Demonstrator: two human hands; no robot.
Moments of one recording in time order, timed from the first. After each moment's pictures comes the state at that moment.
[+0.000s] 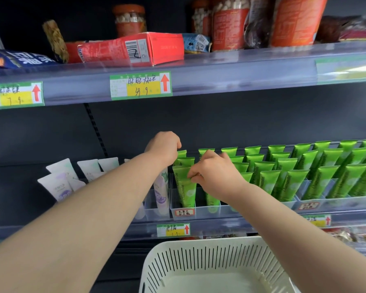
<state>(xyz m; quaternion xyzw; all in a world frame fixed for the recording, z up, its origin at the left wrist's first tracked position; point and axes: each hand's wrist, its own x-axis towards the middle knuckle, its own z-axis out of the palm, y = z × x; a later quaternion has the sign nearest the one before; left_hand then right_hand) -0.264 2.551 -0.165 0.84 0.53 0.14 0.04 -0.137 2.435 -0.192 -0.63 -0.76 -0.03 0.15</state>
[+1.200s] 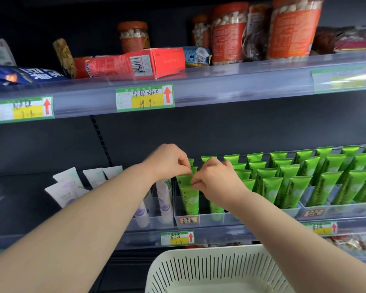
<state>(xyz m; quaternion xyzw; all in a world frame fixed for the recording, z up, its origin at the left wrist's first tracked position) -0.281 2.535 -0.156 0.90 0.41 0.12 0.12 -0.140 2.431 -0.191 -0.65 -0.75 -0.04 0.16</state>
